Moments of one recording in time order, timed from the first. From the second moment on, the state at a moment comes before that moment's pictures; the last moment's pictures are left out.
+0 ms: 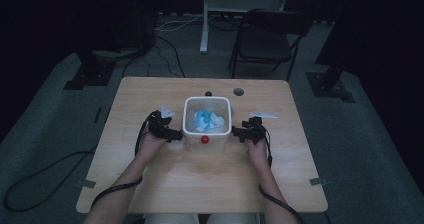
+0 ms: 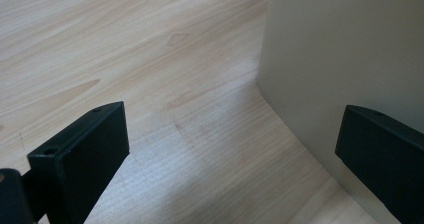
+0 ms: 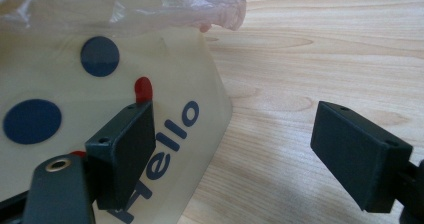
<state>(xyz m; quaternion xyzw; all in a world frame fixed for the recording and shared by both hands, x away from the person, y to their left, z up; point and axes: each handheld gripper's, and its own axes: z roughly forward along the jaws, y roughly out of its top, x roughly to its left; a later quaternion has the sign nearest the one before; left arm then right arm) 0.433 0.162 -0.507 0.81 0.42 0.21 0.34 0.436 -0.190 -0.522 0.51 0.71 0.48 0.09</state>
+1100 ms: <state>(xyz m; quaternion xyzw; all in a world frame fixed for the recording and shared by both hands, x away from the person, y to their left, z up) 0.343 0.173 -0.506 0.83 0.41 0.19 0.34 0.376 -0.185 -0.524 0.45 0.74 0.50 0.06</state>
